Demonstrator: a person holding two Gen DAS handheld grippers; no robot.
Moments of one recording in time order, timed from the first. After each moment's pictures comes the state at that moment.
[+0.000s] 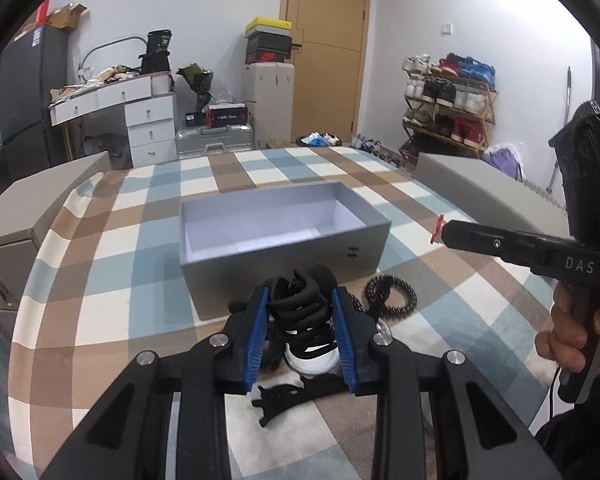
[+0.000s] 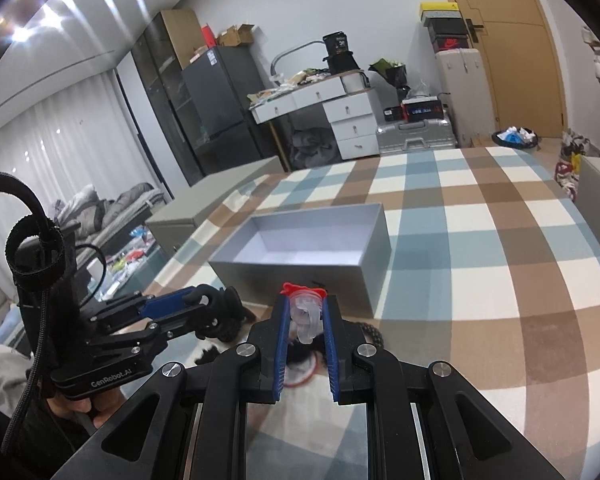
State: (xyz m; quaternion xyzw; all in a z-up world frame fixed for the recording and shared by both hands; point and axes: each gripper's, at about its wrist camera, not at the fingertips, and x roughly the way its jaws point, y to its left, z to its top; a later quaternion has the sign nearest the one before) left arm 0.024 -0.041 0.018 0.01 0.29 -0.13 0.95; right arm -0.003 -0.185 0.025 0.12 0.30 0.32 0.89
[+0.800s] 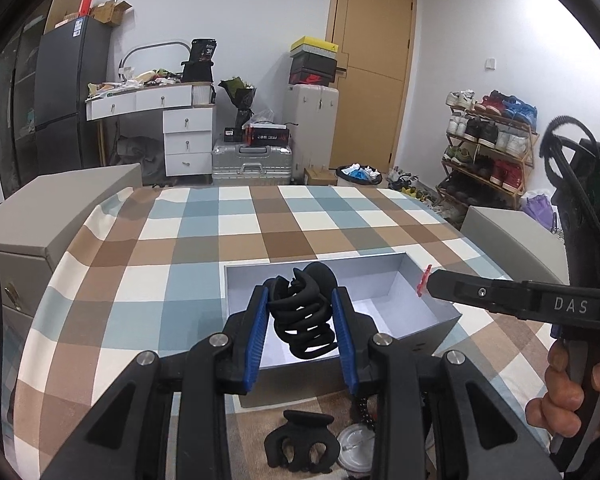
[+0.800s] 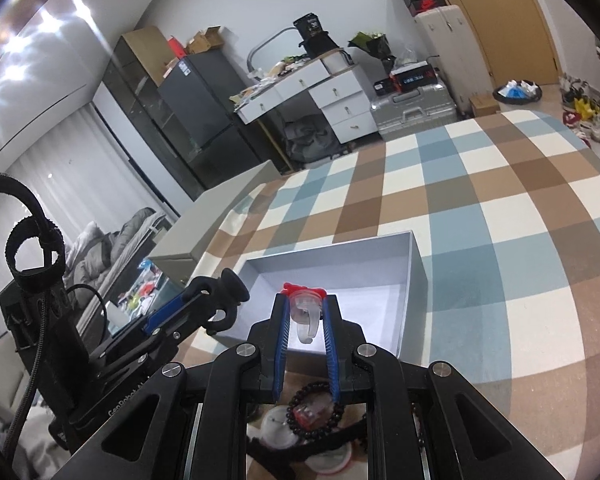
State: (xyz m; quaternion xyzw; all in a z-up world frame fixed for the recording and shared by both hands) left arm 0.074 -0.020 0.024 -0.03 0.26 -0.07 0.96; right arm 0.077 -0.151 0.023 0.19 0.36 0.31 0.86
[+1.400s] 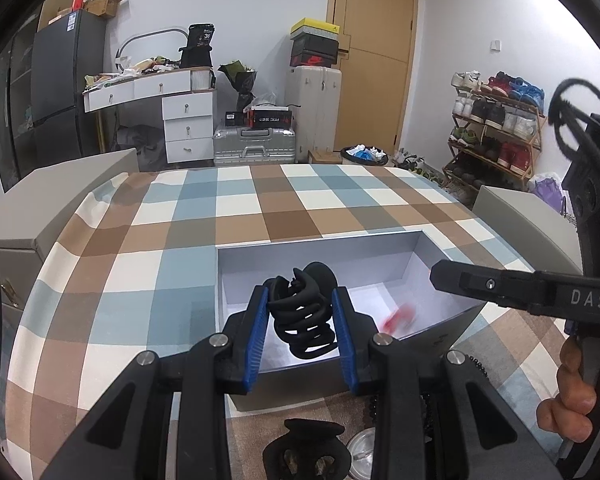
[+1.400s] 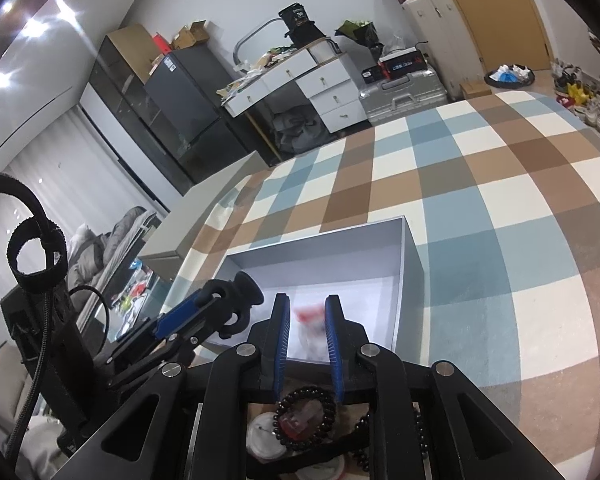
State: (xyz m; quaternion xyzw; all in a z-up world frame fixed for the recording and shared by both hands) left arm 0.083 -0.026 0.017 -0.02 0.29 -0.07 0.95; right arm 0.086 -0.147 0.012 0.20 0.37 0.30 0.86
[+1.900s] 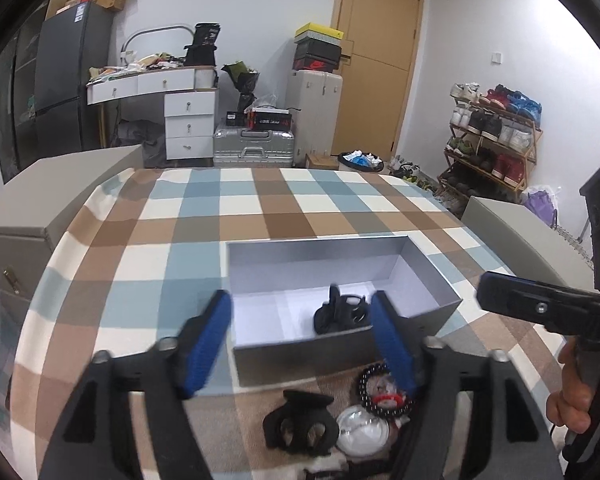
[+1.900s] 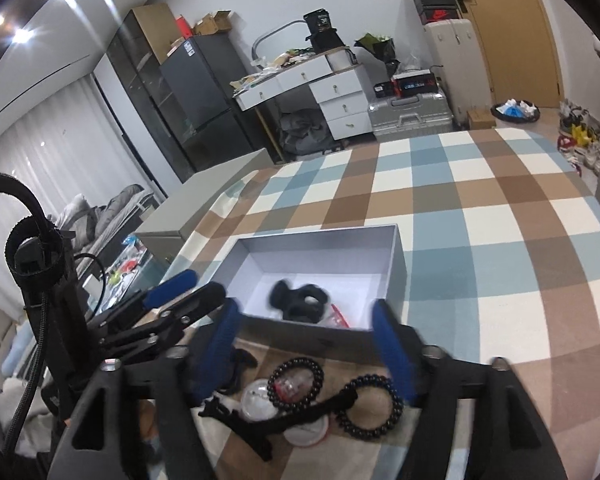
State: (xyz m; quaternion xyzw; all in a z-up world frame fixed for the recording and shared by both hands) left arm 0.059 -0.016 0.031 -0.06 0.29 -0.07 0.95; right arm 0.049 -0.162 0.036 0.13 0.35 0.29 0.88
